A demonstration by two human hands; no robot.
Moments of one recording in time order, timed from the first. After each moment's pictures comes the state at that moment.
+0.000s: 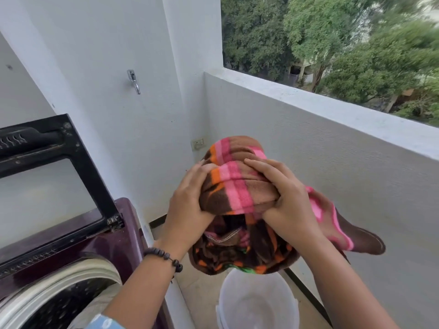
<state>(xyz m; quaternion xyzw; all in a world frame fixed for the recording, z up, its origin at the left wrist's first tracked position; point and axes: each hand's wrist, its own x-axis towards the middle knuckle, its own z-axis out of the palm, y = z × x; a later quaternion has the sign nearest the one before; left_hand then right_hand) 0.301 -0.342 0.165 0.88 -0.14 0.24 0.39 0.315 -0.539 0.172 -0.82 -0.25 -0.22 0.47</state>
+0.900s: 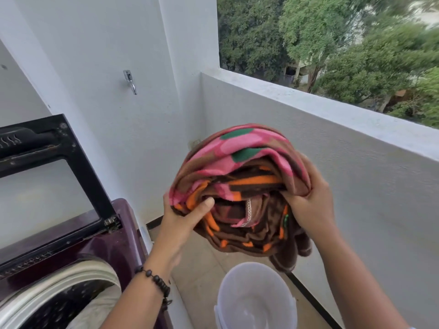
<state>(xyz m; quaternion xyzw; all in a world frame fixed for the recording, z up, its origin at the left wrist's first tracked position) 0.283 -0.335 0.140 0.67 0.09 0.07 0.73 0.331 -0.572 0.149 -0.77 -0.09 -0.25 0.58</state>
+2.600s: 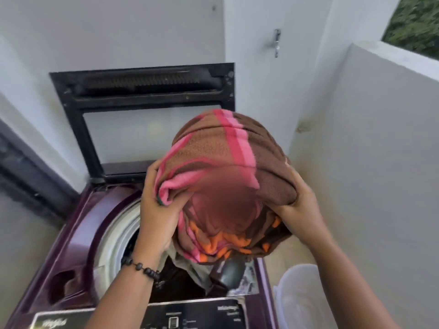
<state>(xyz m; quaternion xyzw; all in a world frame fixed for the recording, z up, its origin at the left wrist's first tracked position) 0.121 -0.137 0.150 0.69 0.20 0.38 0.58 0.277 -0.331 0.116 -0.74 -0.32 0.03 0.59</state>
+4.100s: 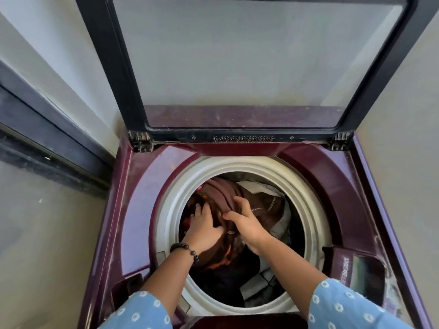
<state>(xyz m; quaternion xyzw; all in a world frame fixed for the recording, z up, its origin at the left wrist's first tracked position) 0.086 0.067 -0.105 0.79 0.37 -0.22 0.44 0.177 -0.045 -0.112 -0.68 0.01 0.52 0.51</state>
